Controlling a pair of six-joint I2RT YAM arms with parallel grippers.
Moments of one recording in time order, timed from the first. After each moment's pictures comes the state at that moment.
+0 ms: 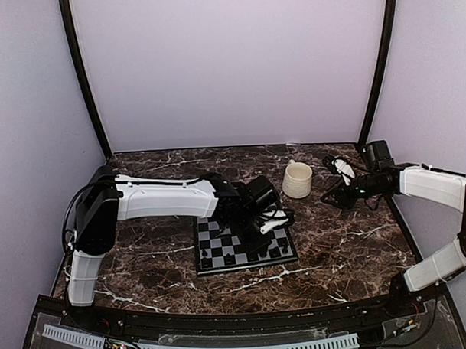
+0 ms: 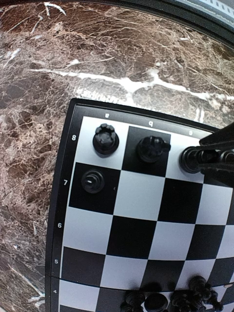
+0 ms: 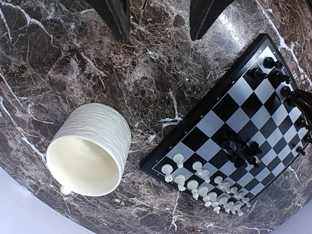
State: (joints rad) left arm -1.09 2.16 1.74 -0.76 0.14 0.11; right arm 0.18 1.34 0.81 -0.35 -0.54 -0.46
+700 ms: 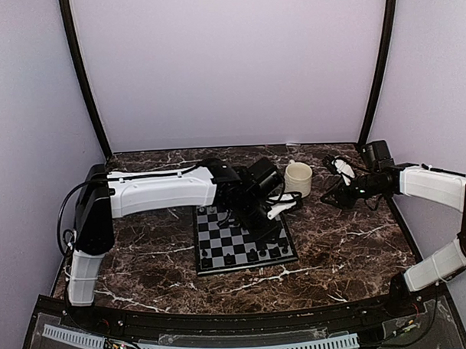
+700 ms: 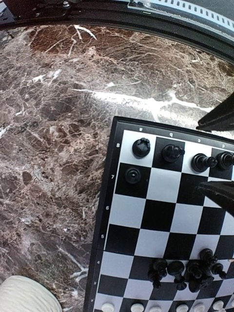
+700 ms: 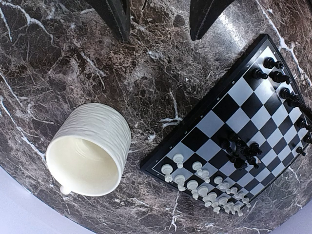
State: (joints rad) left arm -1.09 2.16 1.87 -0.81 0.15 0.11; right arm 0.18 1.34 0.81 -0.35 -0.54 -0.47
